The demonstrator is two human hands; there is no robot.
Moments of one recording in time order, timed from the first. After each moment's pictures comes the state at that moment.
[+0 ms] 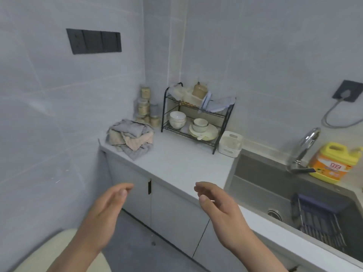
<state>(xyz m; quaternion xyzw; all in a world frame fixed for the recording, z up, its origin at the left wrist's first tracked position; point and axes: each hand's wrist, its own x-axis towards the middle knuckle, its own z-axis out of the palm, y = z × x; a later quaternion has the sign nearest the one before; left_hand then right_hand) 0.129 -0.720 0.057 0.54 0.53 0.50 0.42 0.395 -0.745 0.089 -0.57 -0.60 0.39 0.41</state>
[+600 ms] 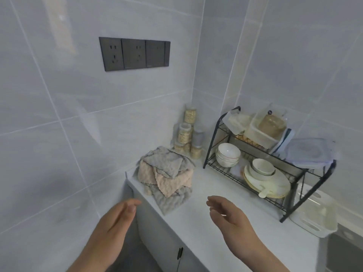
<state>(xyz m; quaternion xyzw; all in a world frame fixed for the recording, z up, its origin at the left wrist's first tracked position) 0.038 -0.458 0.021 0.49 0.63 0.48 0.35 0.320 -0.397 0.031 -0.54 -0.63 0.44 0.34</state>
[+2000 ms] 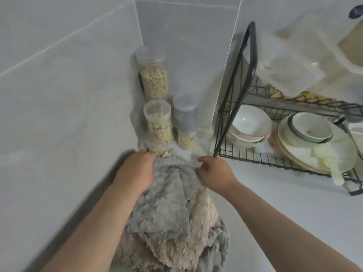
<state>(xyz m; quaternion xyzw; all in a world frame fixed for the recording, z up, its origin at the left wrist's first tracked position) 0.022 0.043 -0.110 0.83 0.55 0.03 0.12 0.232 -0.024 -0.142 -0.77 -0.52 0.33 0.18</state>
